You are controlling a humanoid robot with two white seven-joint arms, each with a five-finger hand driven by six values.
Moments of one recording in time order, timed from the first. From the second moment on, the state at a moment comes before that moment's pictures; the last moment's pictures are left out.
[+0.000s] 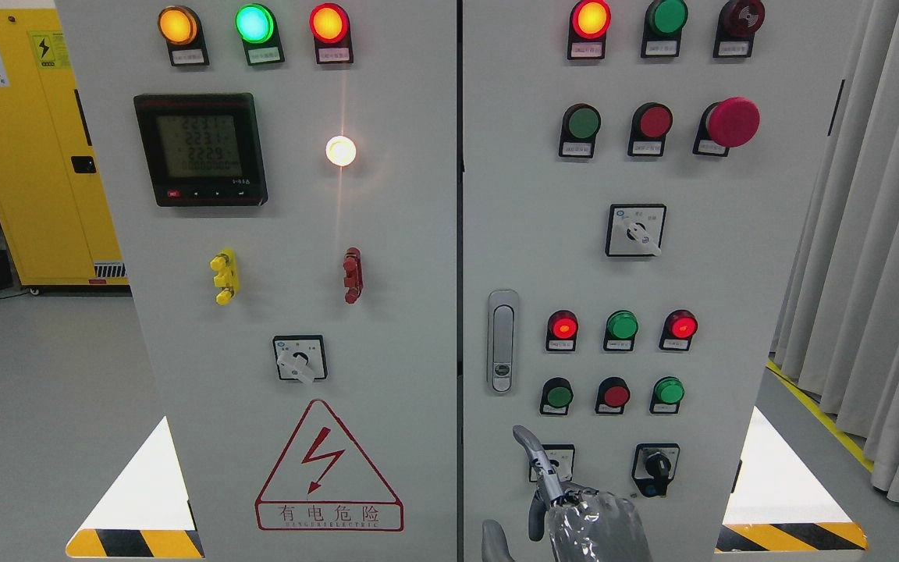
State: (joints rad) left arm -0.04 -0.11 -0.09 -0.04 0.15 -0.05 -0.03; right arm -0.07 0.05 0.34 -2.01 1.27 0.08 -0.10
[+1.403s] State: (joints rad) left arm -0.04 -0.11 -0.09 -0.04 0.15 -0.05 -0.03; right arm -0.30 0.12 0.38 -1.76 1.51 0.25 -0.12
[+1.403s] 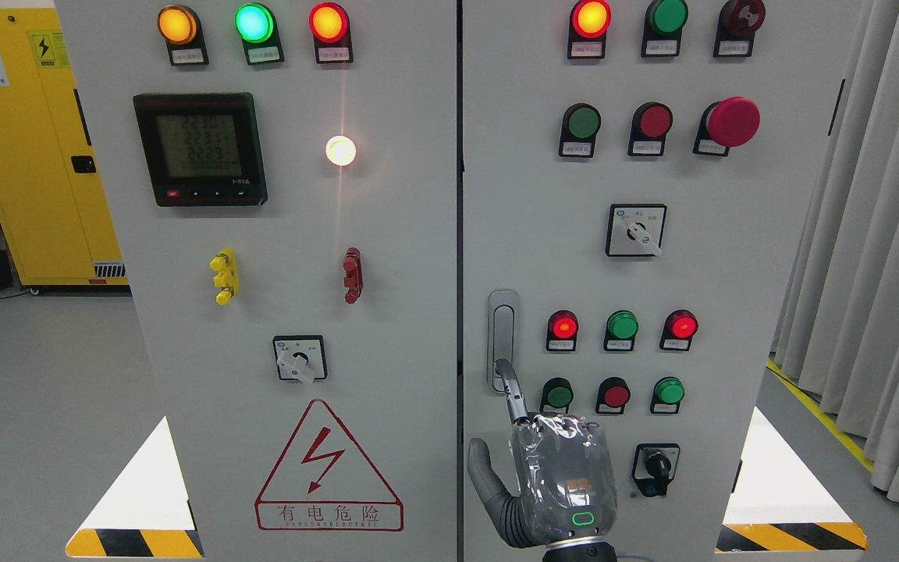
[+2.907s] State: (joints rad) left arm -0.04 -0.11 -0.09 -0.04 0.15 -0.05 -0.03; right arm -0.30 0.13 0.39 -1.72 1.52 0.30 -0.11
